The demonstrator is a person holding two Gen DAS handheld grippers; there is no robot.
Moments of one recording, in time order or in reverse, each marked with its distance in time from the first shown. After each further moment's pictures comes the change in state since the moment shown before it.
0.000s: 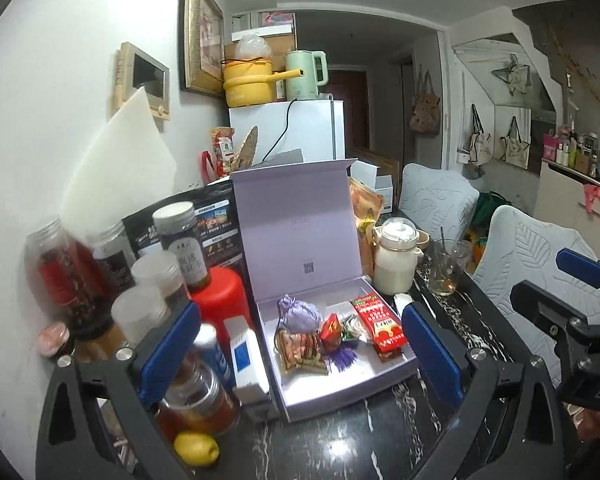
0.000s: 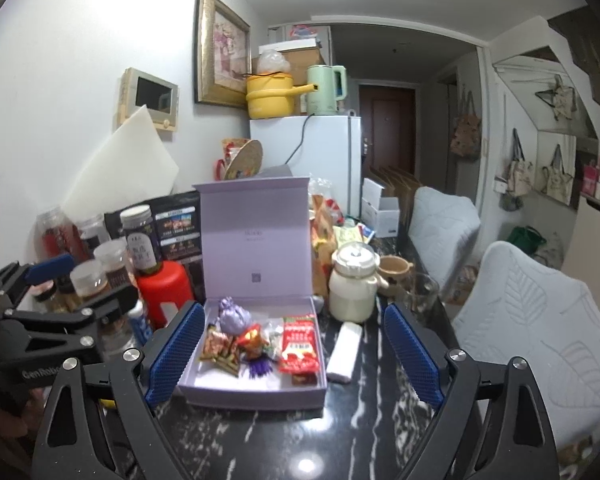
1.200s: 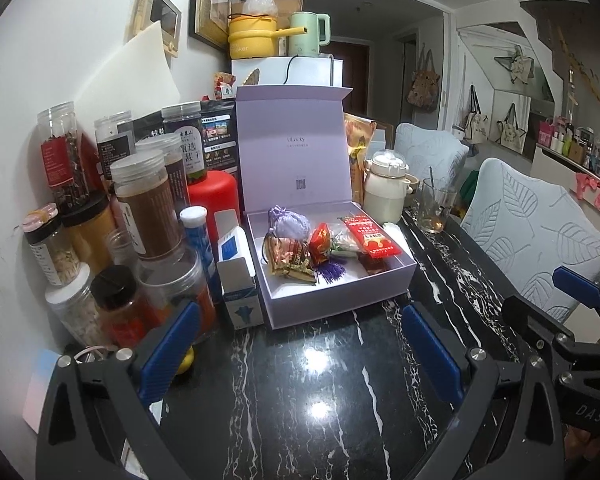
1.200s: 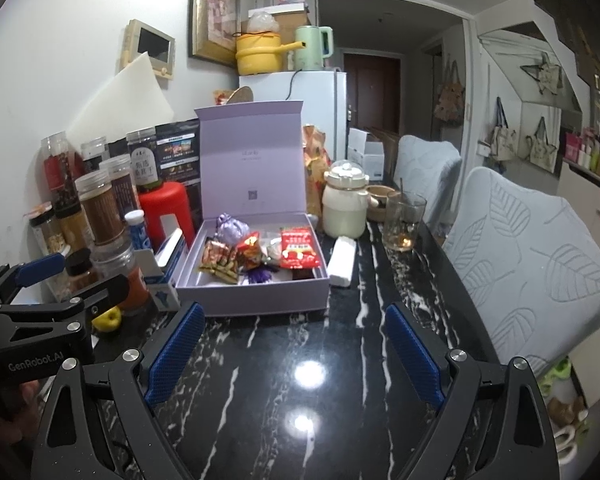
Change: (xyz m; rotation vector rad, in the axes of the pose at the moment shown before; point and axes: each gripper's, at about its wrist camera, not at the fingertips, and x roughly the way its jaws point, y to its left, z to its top) left arm -0.015 0.001 -0.101 -0.060 0.120 -0.045; right arm -0.027 0.023 -0.106 0.024 0.114 -0.063
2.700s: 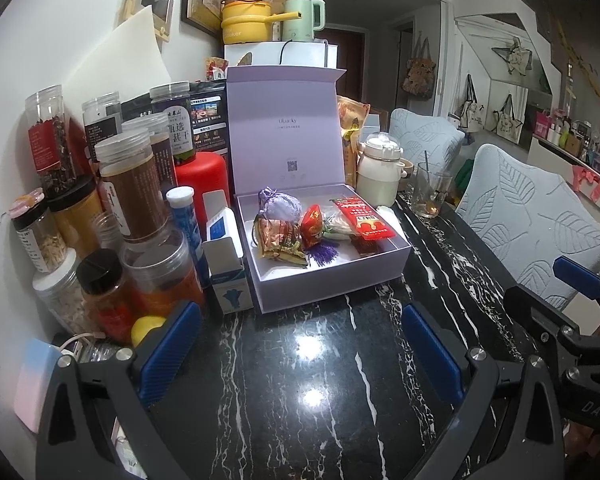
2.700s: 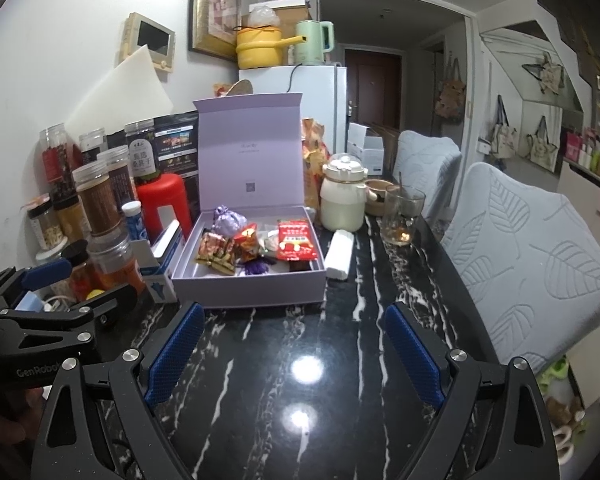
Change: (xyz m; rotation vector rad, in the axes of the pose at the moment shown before) left arm 0.011 -0.003 -0.008 0.002 0.051 -0.023; right arm 0.002 -0.003 -0.005 -0.011 0.017 -0.002
